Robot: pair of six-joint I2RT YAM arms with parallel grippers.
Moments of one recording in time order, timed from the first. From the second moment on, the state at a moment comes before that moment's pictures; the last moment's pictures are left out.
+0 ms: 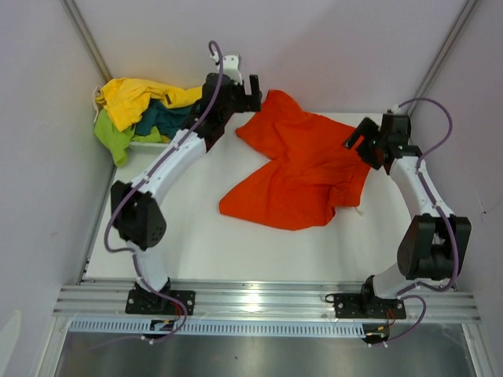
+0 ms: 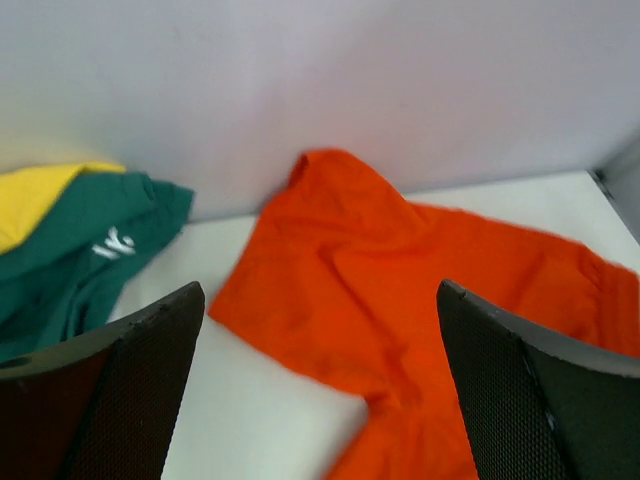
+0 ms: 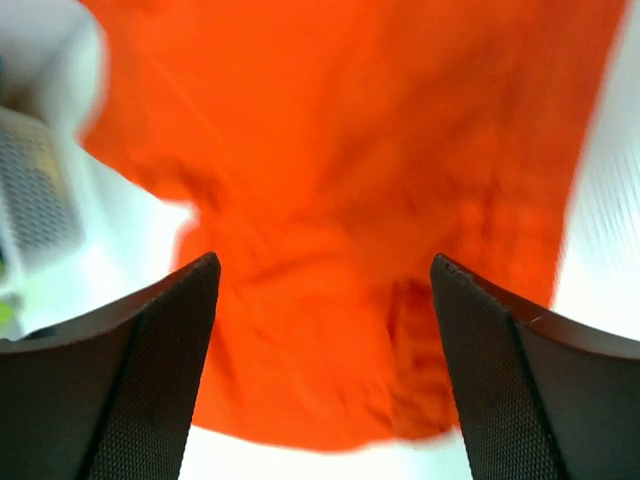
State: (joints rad) left arm -0.45 1.93 1.89 -0.12 -0.16 -0.20; right arm -0.04 1.58 1.35 -0.40 -0.13 0.59
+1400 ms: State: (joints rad) left arm -0.55 1.09 0.85 -0.19 -0.34 -0.46; right arm 0.02 1.25 0.74 -0.47 0.14 1.18
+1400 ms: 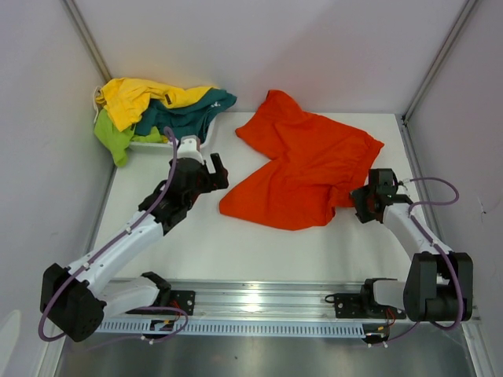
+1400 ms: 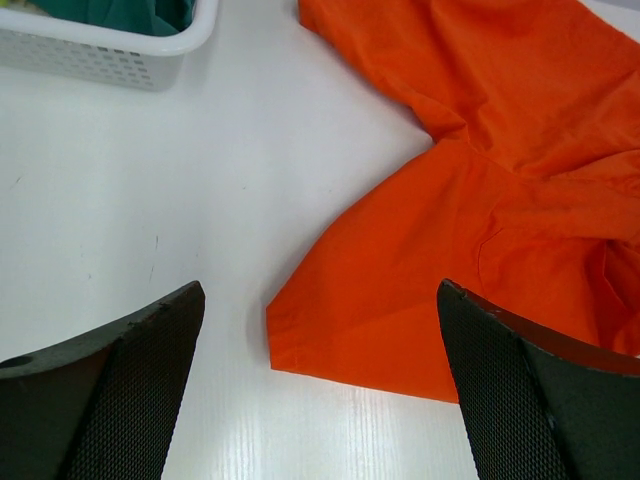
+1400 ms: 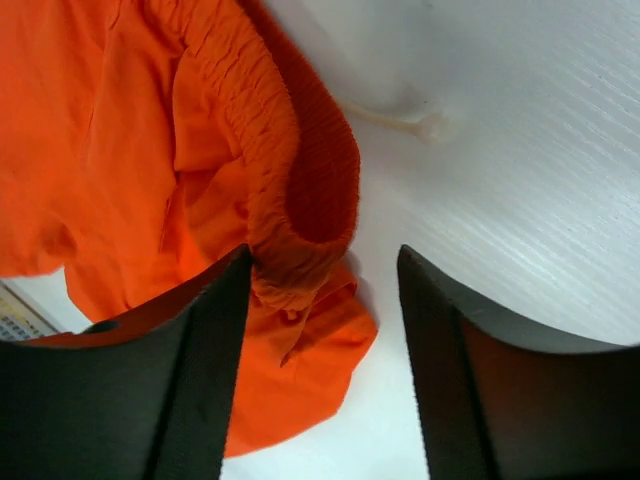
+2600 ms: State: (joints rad) left arm -0.55 1.10 0.82 -0.19 -0.36 -0.46; right arm 0.05 0.79 0.66 -0.95 0.32 1.05
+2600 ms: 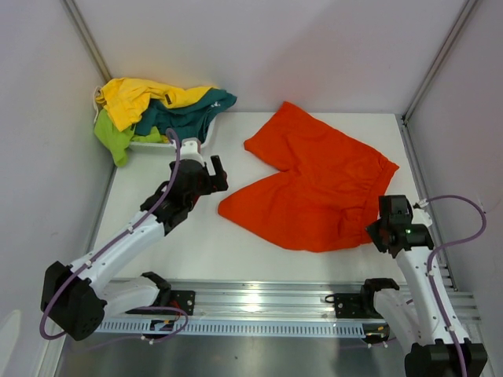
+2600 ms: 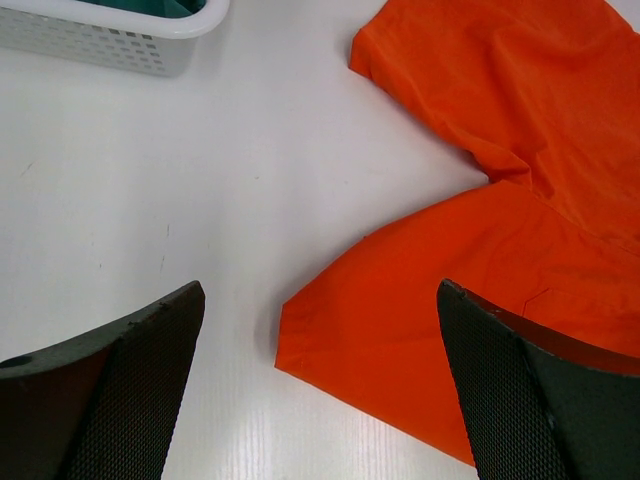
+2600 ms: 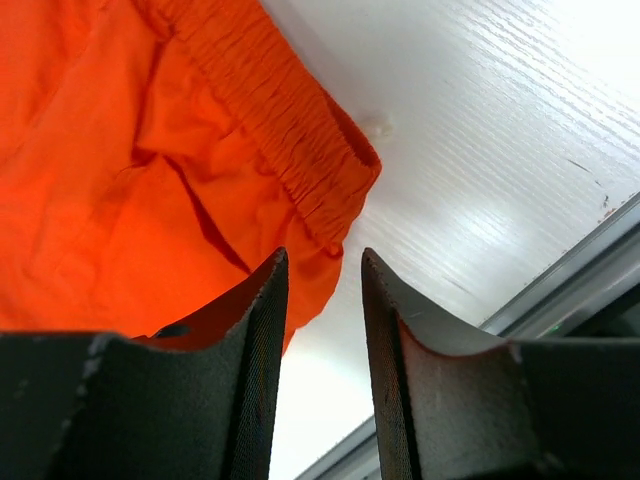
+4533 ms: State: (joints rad) left arm -0.49 1.10 0.69 -0.18 -0.24 -0.52; right arm 0.36 1.18 0.86 -0.49 0.15 0.65
